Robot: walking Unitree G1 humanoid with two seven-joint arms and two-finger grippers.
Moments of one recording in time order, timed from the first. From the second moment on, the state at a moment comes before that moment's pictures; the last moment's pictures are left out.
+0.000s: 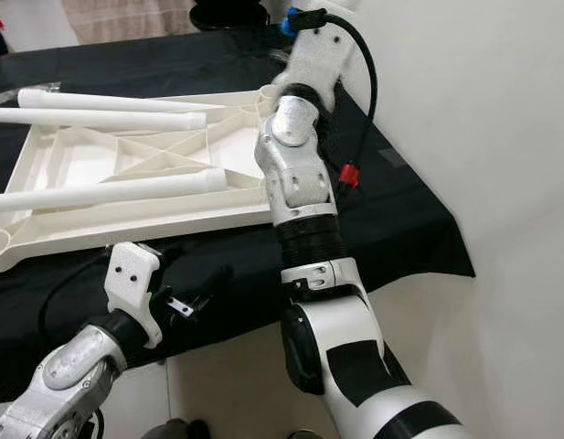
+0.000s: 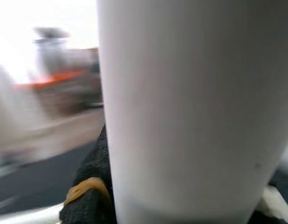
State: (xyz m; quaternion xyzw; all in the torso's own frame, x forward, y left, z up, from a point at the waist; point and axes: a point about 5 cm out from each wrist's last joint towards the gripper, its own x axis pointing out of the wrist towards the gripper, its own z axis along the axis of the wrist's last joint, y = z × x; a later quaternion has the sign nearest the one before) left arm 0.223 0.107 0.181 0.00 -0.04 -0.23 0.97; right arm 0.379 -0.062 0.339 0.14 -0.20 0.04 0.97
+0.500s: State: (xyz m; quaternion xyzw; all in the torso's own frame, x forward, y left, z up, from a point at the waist) left arm 0.250 0.115 0.210 0.07 -0.06 -0.24 0.97; right arm 0.362 -0.058 0.272 0.10 -0.05 0.39 0.92
